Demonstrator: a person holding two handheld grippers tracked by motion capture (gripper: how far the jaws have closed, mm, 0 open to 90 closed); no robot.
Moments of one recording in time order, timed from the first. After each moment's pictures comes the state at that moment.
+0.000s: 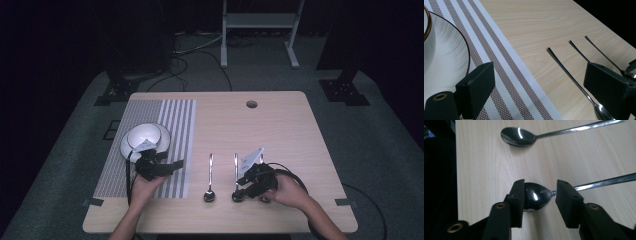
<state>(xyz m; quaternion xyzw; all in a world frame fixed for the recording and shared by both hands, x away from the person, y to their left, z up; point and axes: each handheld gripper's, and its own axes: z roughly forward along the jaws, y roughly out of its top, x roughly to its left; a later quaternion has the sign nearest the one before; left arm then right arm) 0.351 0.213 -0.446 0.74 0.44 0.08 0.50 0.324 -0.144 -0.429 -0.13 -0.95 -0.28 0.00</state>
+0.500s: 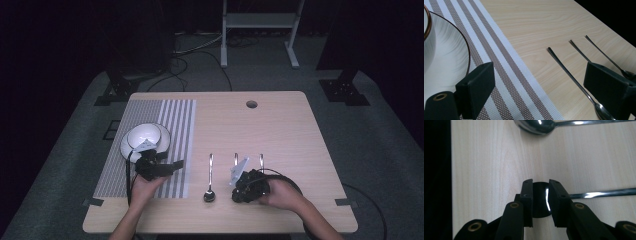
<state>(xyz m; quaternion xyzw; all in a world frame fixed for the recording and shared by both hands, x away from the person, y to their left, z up) 0.350 0.213 -0.446 0.74 0.44 0.08 0.50 0.312 -0.120 -0.441 -0.07 -0.97 -0.22 -0.01</state>
